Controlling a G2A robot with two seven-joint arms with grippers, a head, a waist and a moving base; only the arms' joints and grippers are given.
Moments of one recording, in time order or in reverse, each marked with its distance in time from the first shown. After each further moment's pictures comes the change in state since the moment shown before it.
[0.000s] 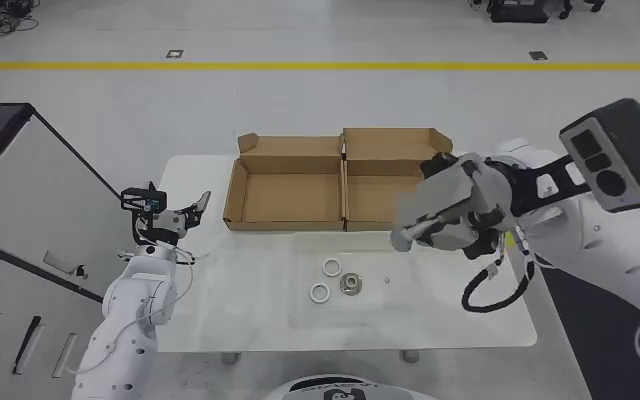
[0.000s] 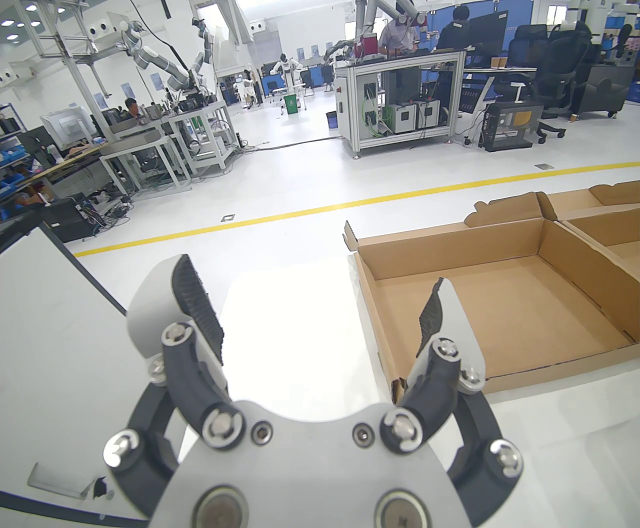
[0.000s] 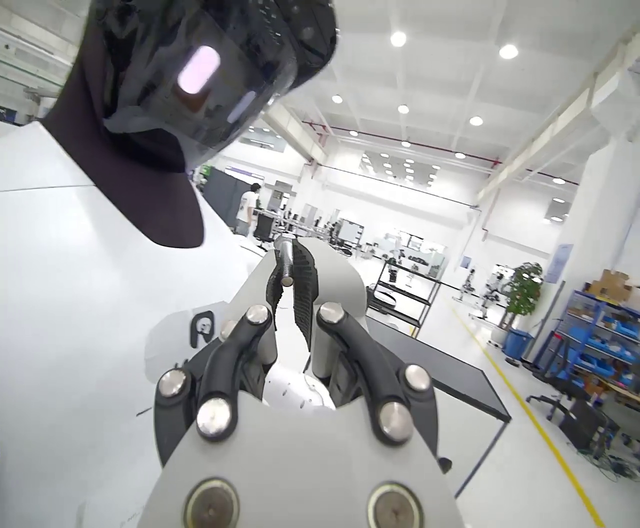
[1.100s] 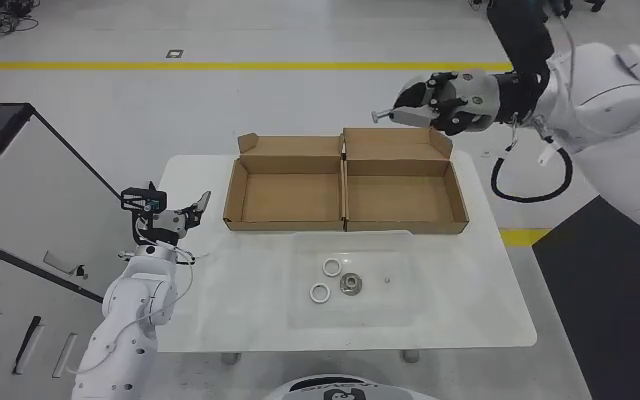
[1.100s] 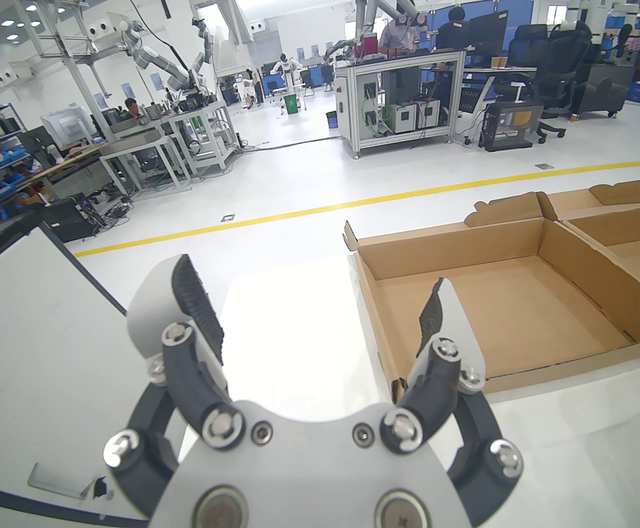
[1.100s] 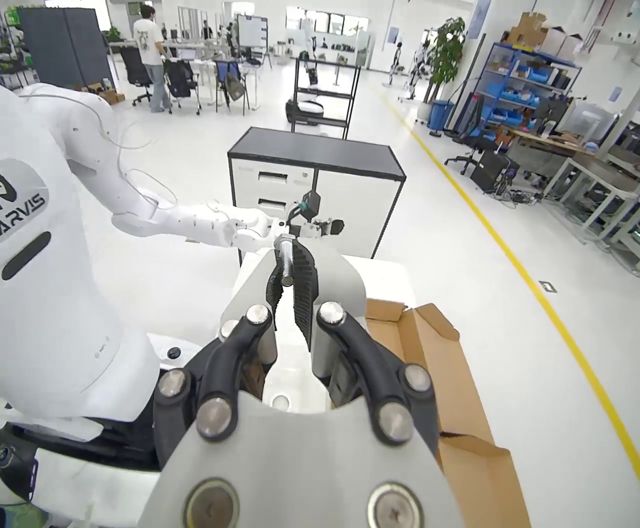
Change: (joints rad) left arm 0.000 0.000 0.000 0.000 0.000 0.000 0.000; right arm 0.257 -0.049 -0.007 0.477 0.623 -0.045 1.176
